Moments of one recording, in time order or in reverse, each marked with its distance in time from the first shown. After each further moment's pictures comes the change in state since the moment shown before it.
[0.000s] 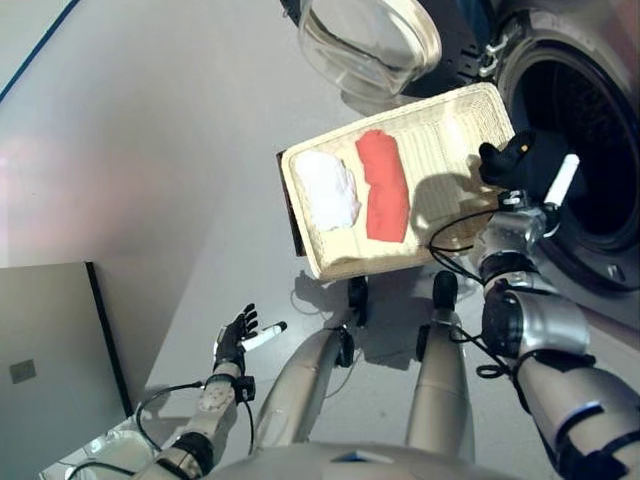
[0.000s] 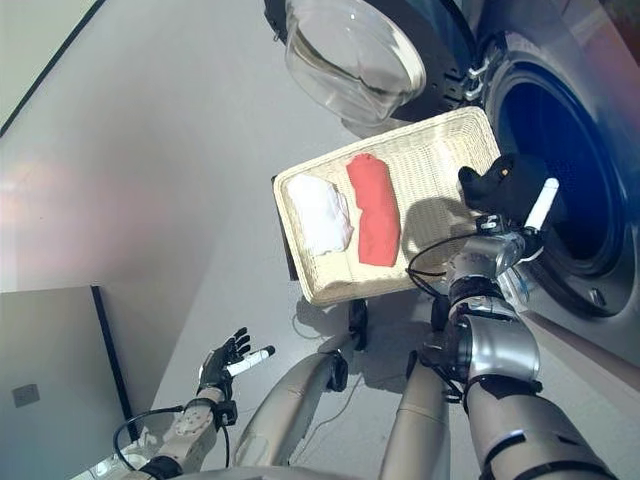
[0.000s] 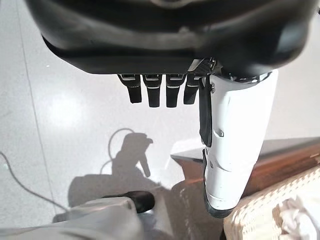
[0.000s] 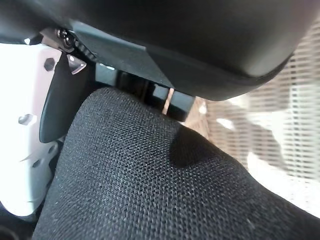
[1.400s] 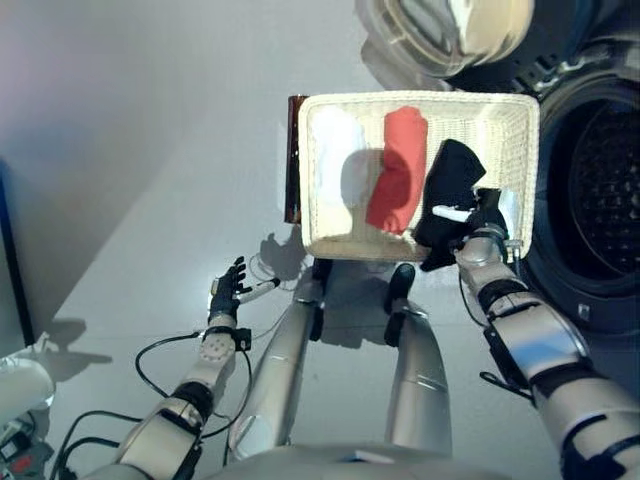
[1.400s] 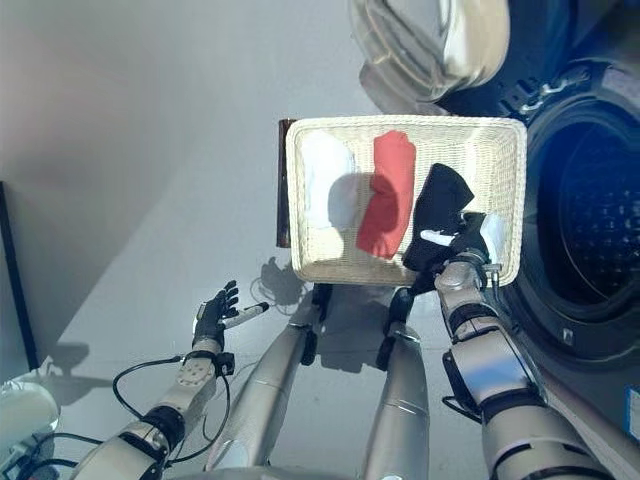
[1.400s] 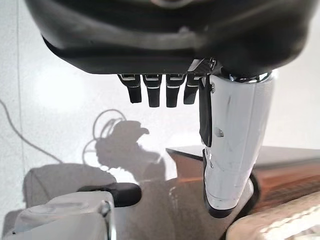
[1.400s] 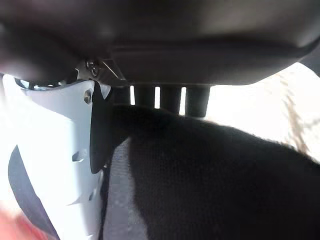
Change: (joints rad) left arm -0.186 0.041 0.029 0.059 0.078 0.008 0.121; right arm 0.169 0.014 0.487 0.143 -1.037 0.334 -0.182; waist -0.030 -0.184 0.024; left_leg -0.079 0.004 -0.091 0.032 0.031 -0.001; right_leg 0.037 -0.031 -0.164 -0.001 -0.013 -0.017
